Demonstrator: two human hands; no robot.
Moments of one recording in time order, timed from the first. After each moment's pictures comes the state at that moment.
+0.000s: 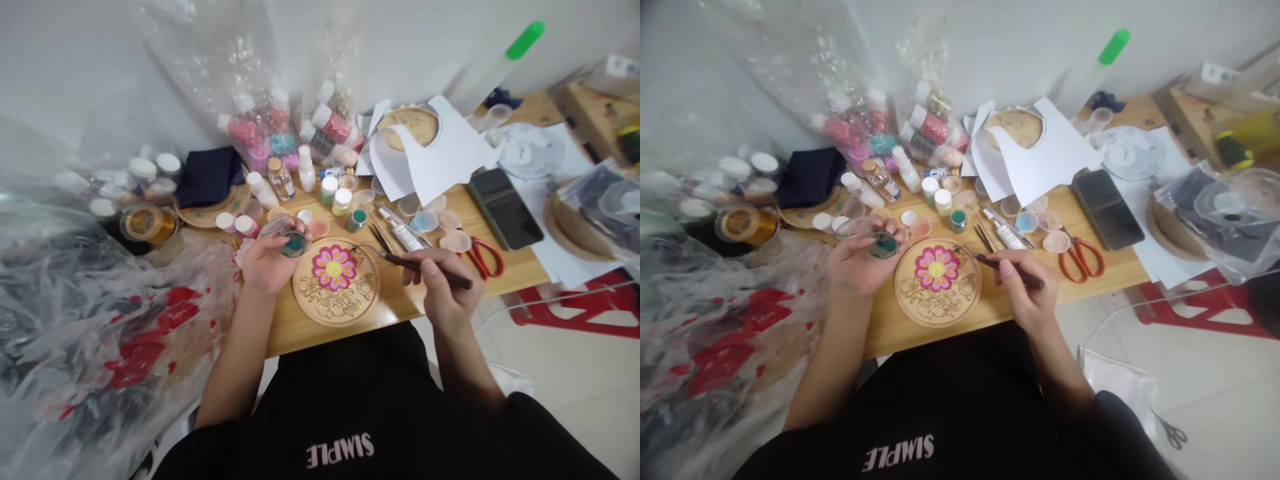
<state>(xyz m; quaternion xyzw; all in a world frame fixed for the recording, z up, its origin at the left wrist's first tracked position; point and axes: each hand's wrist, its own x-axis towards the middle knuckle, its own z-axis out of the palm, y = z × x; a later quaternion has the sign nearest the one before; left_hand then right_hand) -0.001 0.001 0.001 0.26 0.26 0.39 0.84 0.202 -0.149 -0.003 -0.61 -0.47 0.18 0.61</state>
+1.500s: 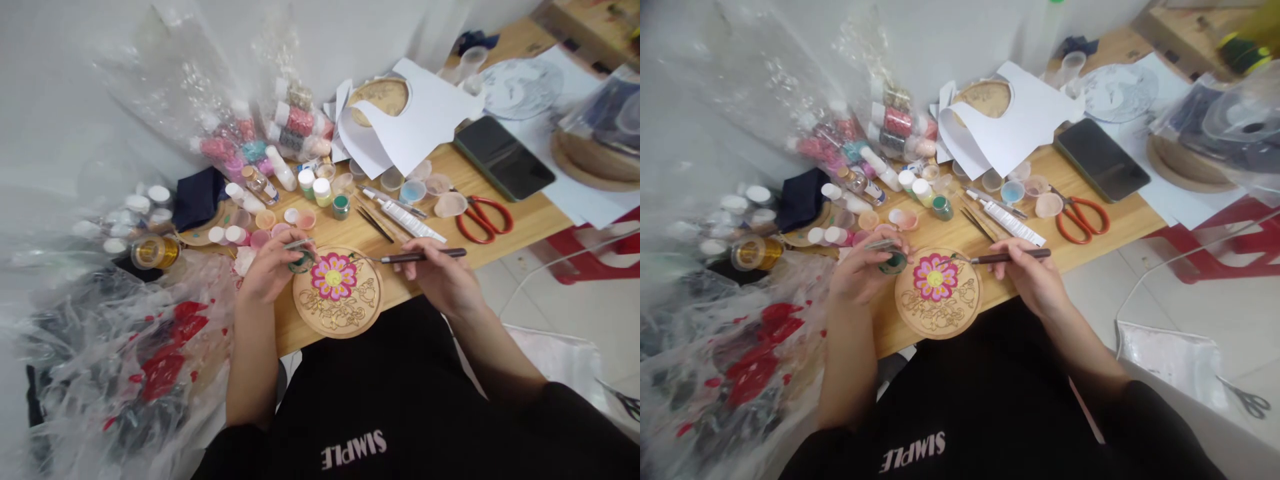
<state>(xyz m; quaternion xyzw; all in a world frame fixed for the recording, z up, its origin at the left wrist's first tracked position) -0.005 -0.006 0.007 0.45 0.32 0.21 0.80 0.203 -0.172 -0.026 -0.52 -0.24 0.46 0.68</state>
